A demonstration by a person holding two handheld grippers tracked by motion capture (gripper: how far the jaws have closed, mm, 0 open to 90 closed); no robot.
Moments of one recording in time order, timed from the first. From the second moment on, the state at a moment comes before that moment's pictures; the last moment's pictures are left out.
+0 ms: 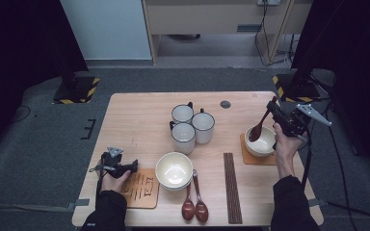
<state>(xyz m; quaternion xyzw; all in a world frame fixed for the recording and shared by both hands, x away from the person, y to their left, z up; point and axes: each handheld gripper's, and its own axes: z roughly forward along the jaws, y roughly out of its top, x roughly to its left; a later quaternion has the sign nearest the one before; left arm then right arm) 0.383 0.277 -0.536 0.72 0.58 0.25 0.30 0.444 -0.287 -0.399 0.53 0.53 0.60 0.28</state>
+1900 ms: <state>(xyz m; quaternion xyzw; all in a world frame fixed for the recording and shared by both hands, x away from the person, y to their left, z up) 0.383 0.277 -0.536 0.72 0.58 0.25 0.30 0.452 -0.285 -0.425 0.56 0.62 0.45 0.31</state>
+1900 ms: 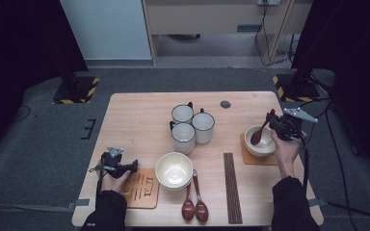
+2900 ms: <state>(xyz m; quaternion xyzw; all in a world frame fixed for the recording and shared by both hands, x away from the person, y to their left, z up) 0.383 0.277 -0.536 0.72 0.58 0.25 0.30 0.455 -0.291 -0.448 0.57 0.65 0.38 0.33</state>
